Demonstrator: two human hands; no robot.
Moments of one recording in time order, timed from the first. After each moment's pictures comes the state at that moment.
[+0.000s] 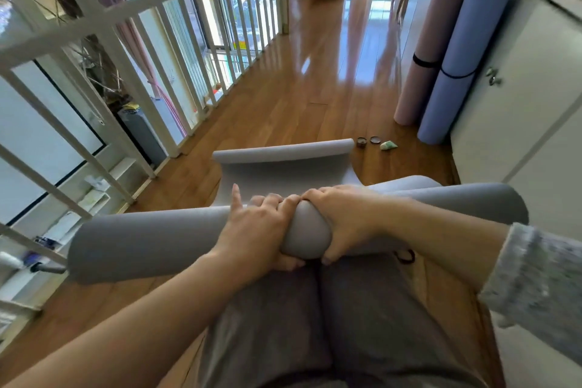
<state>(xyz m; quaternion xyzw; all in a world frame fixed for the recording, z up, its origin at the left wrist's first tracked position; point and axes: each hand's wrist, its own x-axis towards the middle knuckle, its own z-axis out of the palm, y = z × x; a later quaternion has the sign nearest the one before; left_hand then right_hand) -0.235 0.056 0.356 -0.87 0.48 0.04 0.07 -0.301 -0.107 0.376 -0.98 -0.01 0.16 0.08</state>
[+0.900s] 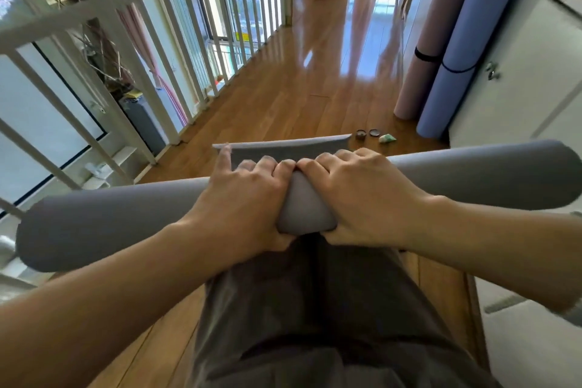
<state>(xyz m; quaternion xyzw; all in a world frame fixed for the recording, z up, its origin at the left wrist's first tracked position) -0.266 0.074 0.416 -0.87 0.48 -0.03 0.11 -0.356 -0.078 0.416 -0.99 -0.05 -0.05 -0.08</state>
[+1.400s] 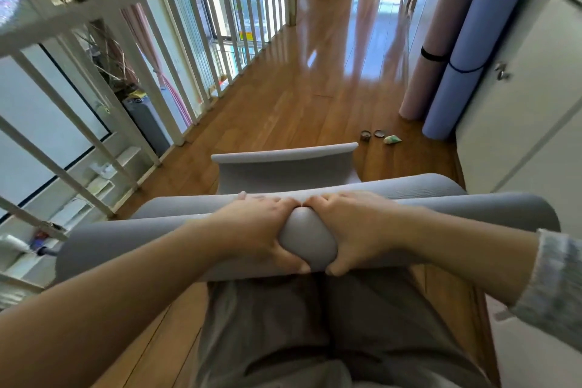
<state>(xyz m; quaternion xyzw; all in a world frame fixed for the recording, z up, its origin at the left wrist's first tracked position) -0.239 0.070 0.379 -0.85 0.49 0.20 0.03 -0.331 -0.093 0.373 -0.99 -0.06 0.14 0.08</state>
